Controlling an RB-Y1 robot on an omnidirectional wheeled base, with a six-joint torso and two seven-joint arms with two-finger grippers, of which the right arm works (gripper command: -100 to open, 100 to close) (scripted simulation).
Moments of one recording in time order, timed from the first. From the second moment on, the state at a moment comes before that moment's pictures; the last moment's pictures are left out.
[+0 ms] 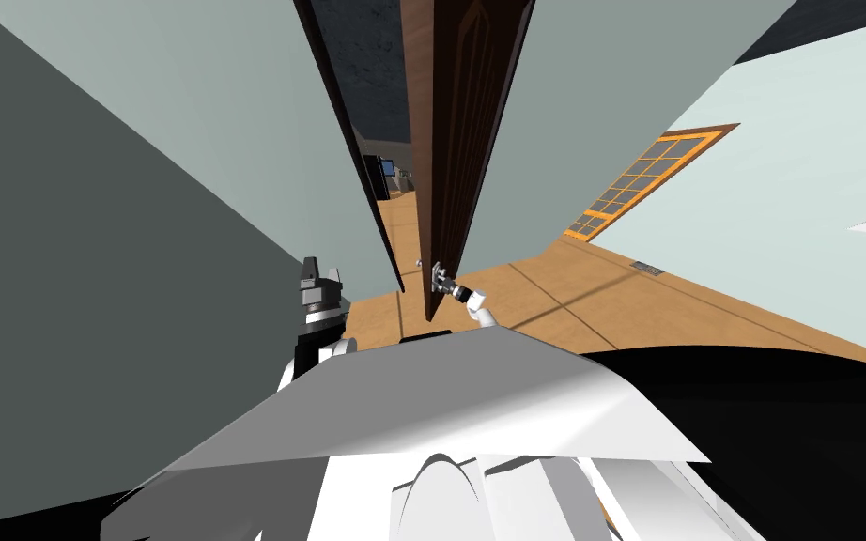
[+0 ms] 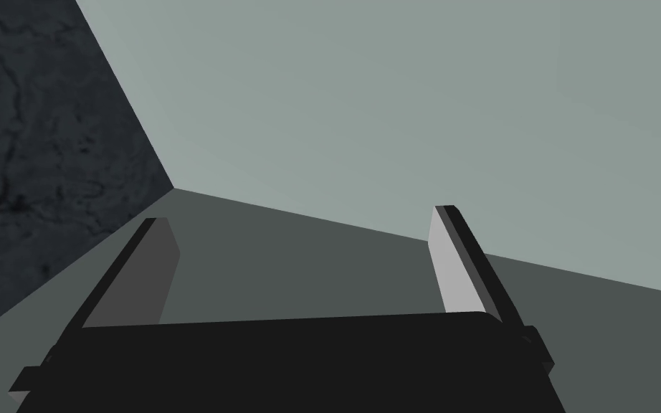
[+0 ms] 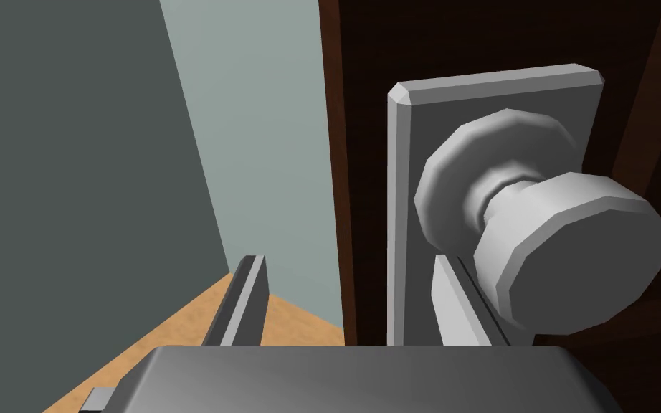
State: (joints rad) arm -0.15 -0.11 -0.15 -1.04 -1.87 0.94 0.36
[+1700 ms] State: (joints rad) arm -0.20 -0.13 -0.14 -1.00 -1.88 0.96 0.34
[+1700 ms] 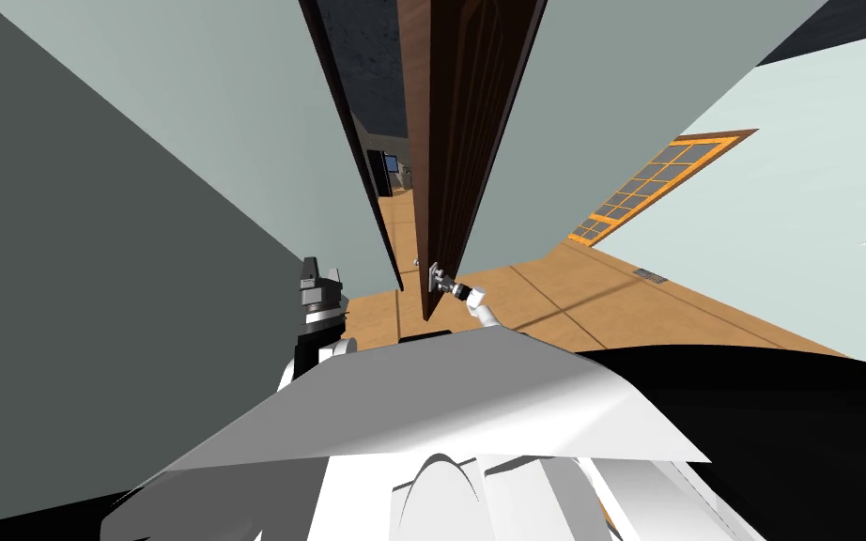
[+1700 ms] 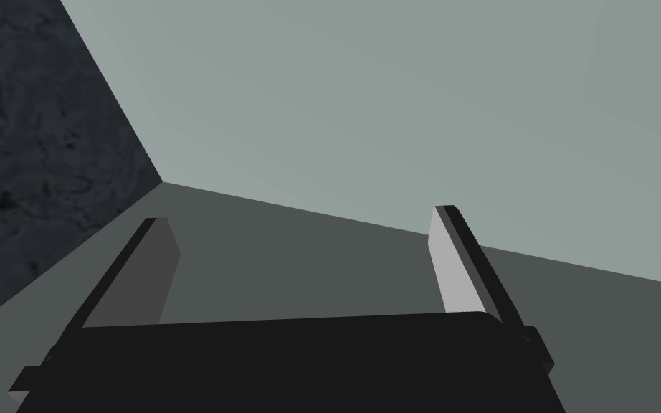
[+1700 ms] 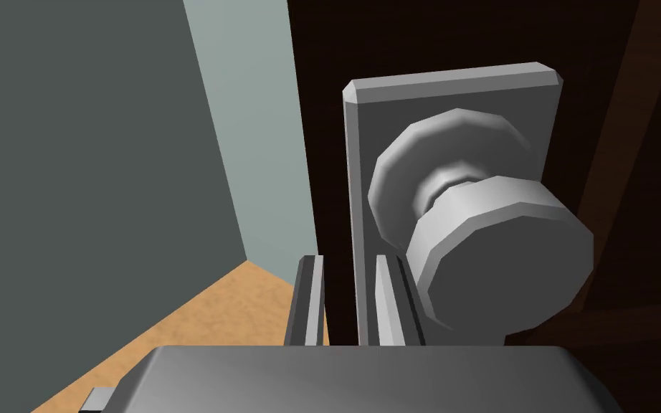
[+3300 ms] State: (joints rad) arm -0.18 -0.18 -0.09 -1.00 -1.90 1.05 0.32
